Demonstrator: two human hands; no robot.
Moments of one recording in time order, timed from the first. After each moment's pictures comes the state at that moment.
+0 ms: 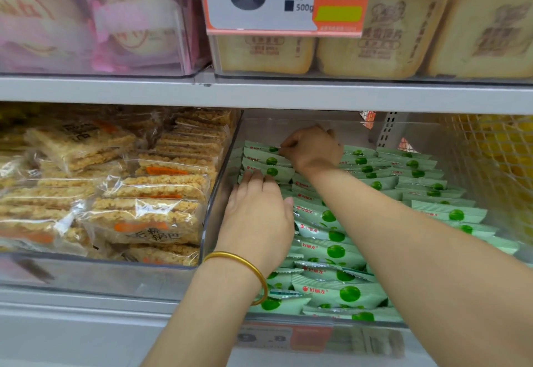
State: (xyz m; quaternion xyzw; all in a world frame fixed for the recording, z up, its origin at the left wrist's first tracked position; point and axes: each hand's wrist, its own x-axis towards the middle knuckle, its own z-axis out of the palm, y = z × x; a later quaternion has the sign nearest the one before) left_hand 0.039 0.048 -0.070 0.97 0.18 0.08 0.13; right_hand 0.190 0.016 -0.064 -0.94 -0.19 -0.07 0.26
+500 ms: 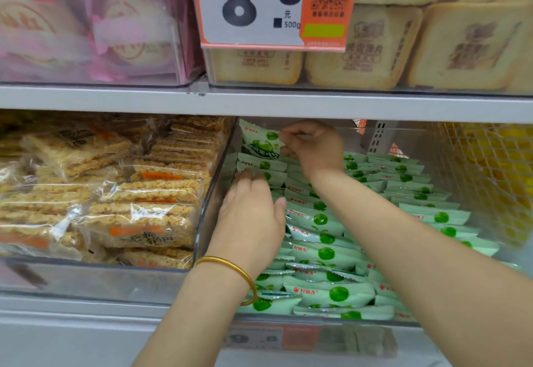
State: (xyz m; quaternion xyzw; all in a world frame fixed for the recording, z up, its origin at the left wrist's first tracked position) left_hand 0.033 0.045 -0.063 0.95 0.20 0.13 0.22; right_hand 0.165 -0.005 -0.050 -0.74 -0.21 -0.03 0.64
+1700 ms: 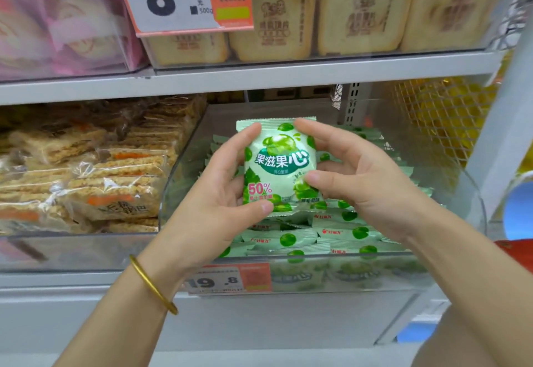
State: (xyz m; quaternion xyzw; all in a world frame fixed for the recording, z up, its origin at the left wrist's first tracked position) left_hand -0.020 0.011 -0.047 0.72 -0.09 0.14 0.68; right_hand 0.081 -0.160 -0.041 -0.62 -0.37 0.17 0.67
